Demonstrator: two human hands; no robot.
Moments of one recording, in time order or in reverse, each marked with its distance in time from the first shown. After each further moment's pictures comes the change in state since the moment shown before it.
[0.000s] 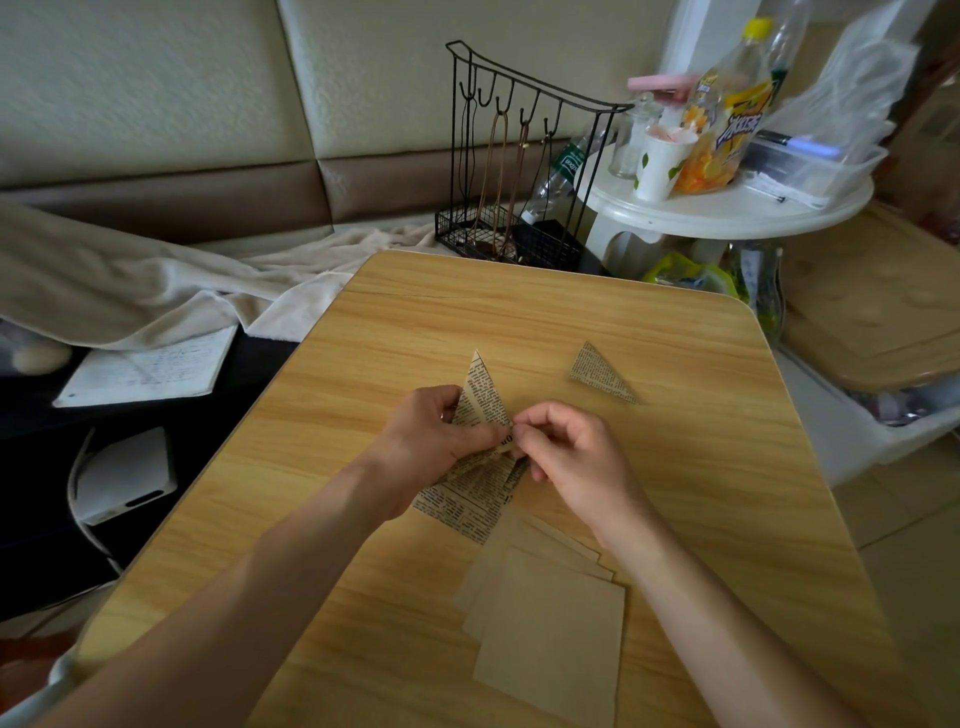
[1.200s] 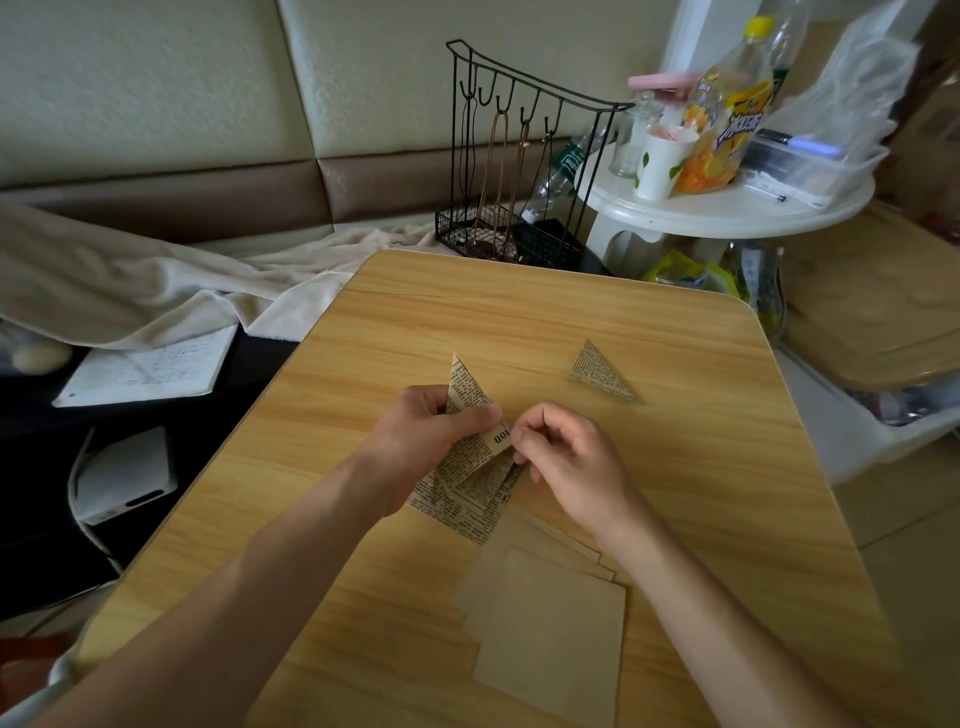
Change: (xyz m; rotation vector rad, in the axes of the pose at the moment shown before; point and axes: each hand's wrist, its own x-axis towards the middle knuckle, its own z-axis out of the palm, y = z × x) left_hand -0.002 0.004 -0.004 -0.115 -0.001 -0.041; right_hand 0.000 0.006 0.000 -0.099 -0.037 -0.087
